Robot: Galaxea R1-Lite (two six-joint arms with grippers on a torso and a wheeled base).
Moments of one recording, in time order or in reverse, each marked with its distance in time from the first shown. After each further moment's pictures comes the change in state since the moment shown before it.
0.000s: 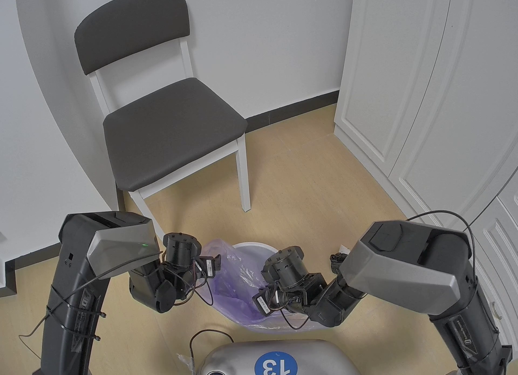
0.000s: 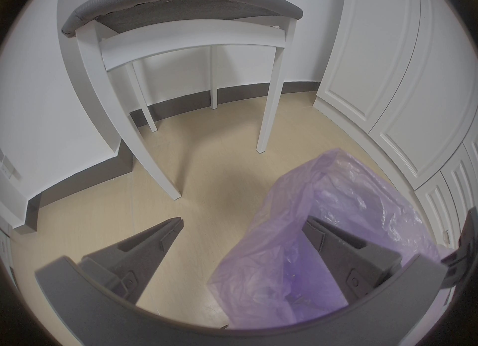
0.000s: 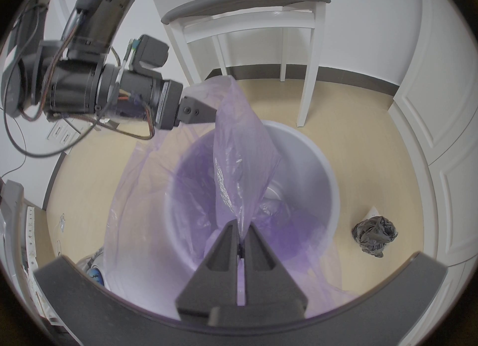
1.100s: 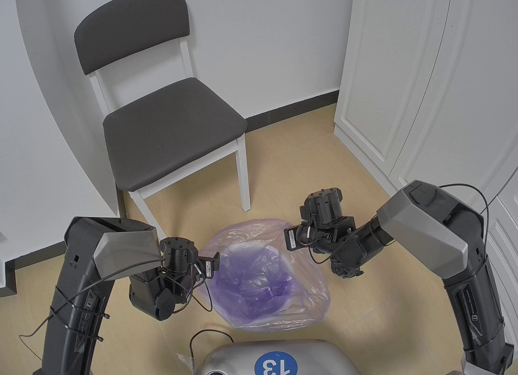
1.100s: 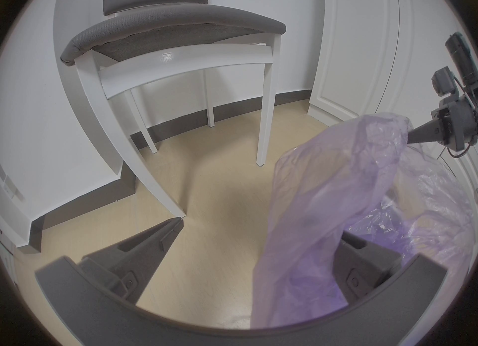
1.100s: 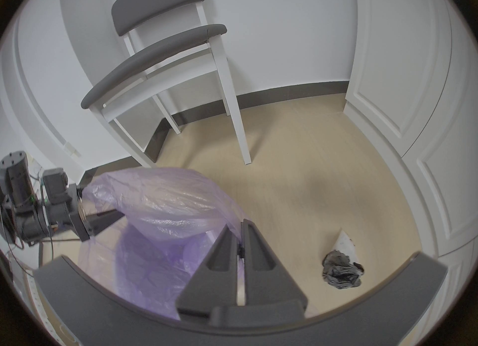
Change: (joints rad) left arm 0.001 0.037 0.050 -0.197 0.021 0.119; right arm -0.241 0.034 -0.298 0.078 0.040 0.094
